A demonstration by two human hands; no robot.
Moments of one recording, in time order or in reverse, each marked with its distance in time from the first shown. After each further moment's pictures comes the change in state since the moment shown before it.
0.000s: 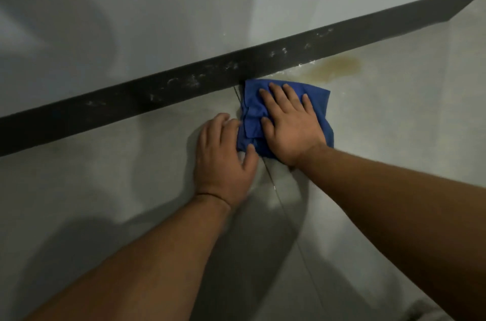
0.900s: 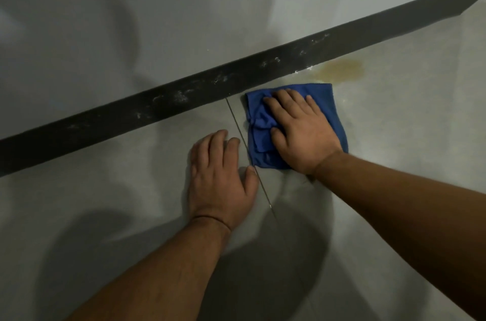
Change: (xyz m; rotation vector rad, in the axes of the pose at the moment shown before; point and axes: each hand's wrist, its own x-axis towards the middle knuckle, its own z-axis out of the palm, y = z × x) left_hand 0.000 0.004 0.015 0.352 -0.132 0.030; right_hand 0.007 0.040 -0.005 0.016 0.046 -0.091
